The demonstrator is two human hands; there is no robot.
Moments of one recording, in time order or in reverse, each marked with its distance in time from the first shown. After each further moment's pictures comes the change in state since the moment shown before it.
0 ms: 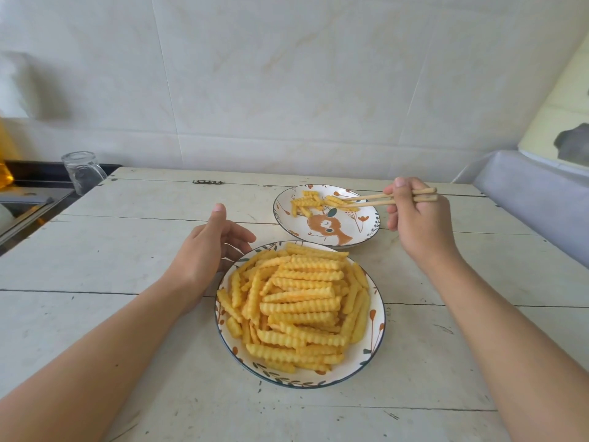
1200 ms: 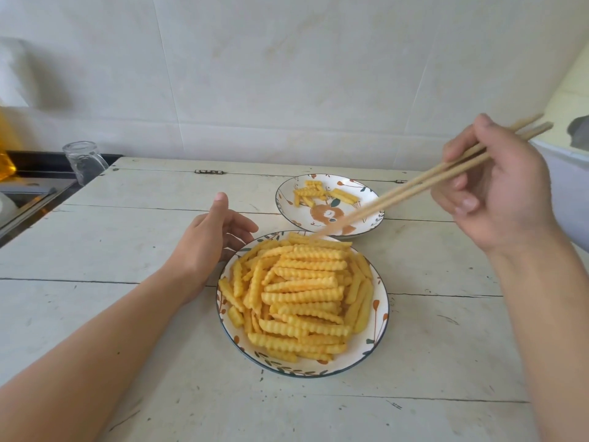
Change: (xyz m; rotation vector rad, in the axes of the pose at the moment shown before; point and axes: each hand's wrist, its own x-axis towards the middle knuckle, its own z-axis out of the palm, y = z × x) left_hand 0.001 -0.001 0.000 0.004 0.000 -0.008; right_hand 0.005 -0.071 -0.055 0.780 -0.242 0.219
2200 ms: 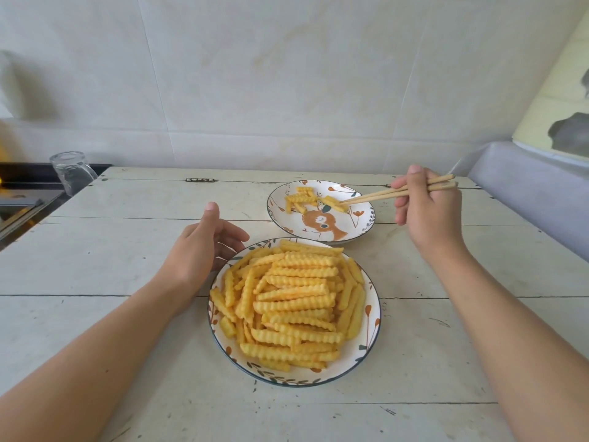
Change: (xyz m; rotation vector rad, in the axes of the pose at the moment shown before) left_hand 0.001 0.000 0.001 0.030 0.016 0.008; right_hand 0.019 0.076 -0.014 -0.600 0.366 -0.165
